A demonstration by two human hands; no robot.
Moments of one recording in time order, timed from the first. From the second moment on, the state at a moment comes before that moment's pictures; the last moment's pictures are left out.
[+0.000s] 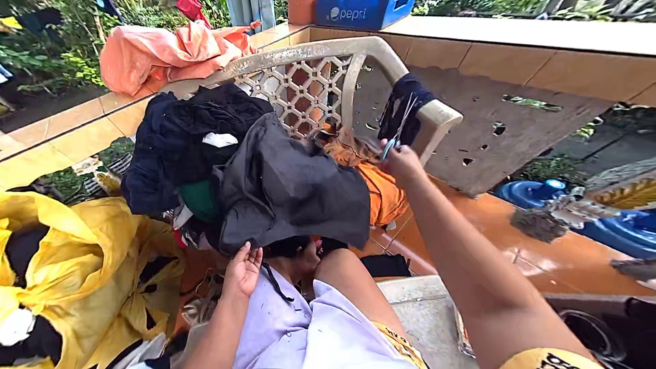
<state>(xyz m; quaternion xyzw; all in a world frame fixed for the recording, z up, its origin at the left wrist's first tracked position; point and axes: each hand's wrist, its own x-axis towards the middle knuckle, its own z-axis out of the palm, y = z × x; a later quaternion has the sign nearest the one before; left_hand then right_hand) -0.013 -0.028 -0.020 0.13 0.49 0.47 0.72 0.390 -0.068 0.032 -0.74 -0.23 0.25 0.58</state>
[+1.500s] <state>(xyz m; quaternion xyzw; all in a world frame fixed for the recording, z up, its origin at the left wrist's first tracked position) 0.172 0.056 -0.026 0.83 0.45 -0.01 0.32 0.189 -0.124 -0.092 -0.56 0.04 0.34 0.76</state>
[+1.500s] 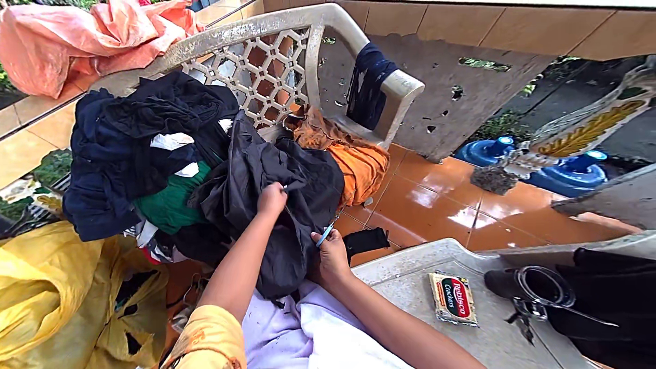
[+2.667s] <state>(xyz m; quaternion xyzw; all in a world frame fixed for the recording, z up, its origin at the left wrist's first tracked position) 0.015 -0.064 -0.038 0.19 0.47 0.13 0.85 0.145 -0.134 -0.017 -0.50 -0.11 0.53 0.68</state>
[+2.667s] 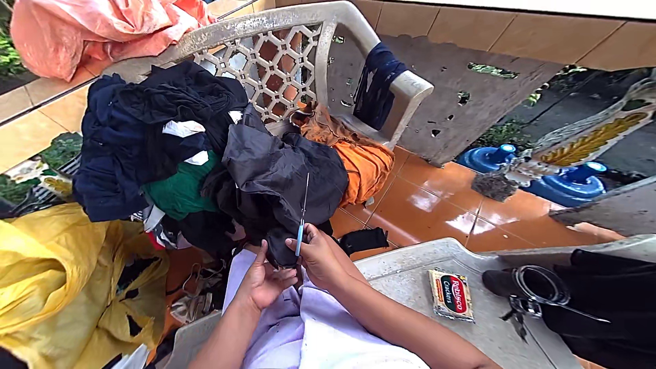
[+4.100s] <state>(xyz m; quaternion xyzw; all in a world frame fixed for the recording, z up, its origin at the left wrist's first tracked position) 0.037 -0.053 -0.027 0.19 0.25 0.19 0.93 0.149 -0.220 -0.041 -0.37 -0.30 0.71 0.51</state>
